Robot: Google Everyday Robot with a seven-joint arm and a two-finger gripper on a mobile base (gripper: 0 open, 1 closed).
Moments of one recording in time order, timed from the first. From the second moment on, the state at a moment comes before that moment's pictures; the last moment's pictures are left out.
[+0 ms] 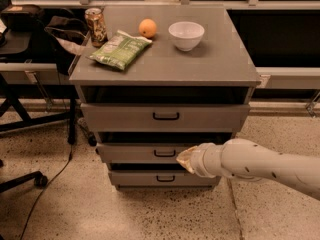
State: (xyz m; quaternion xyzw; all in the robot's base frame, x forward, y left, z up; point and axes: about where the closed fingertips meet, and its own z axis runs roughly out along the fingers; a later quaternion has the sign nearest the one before) arm 0.532 -0.084 0.604 -0.44 0.82 0.10 0.36
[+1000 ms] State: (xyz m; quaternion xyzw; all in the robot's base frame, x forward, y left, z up) arm 0.546 -0.083 0.583 -0.48 0.76 0.13 0.41
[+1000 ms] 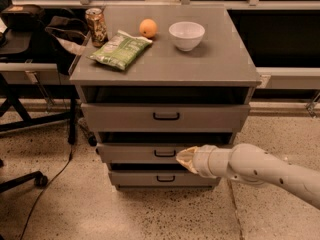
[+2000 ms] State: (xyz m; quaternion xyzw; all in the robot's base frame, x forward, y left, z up) arm 0.593 -0.096 0.548 -0.52 0.70 0.20 0.45
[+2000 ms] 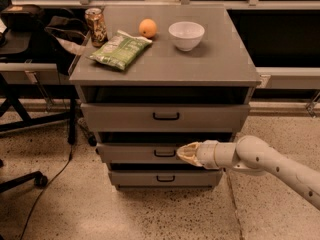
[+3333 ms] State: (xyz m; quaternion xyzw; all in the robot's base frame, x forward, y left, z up) arm 0.662 -0.116 0.502 -0.45 0.76 0.07 0.46
